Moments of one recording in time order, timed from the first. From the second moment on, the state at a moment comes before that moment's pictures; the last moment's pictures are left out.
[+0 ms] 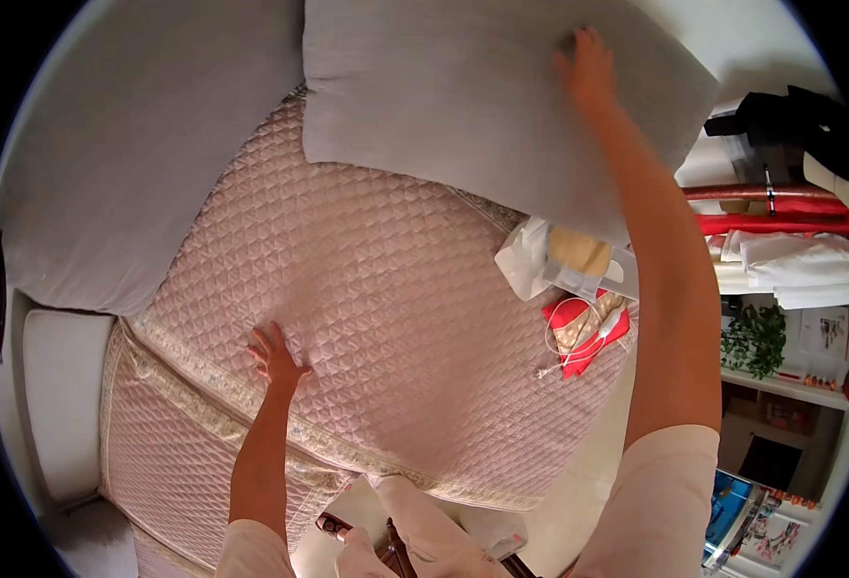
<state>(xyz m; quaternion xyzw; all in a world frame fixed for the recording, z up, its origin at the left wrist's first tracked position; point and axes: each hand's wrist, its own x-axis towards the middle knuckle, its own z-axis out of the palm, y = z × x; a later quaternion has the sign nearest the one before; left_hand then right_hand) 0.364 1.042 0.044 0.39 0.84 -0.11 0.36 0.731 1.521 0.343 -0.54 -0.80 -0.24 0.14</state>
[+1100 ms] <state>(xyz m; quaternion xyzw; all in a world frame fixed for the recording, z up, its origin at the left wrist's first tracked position) 0.371 1.053 0.030 0.40 0.83 -0.18 0.34 0.730 1.278 0.438 -0.44 -0.87 -0.22 -0.09</state>
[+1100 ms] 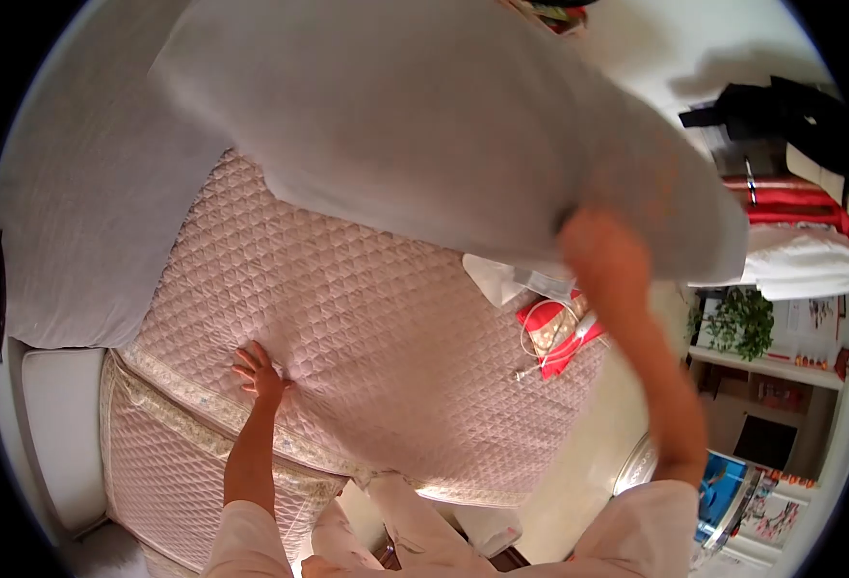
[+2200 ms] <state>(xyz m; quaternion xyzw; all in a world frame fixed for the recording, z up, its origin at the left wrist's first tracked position) 0.285 1.053 0.123 0.31 0.82 0.27 0.39 1.038 0.896 0.184 -0.89 -0.31 0.20 0.26</state>
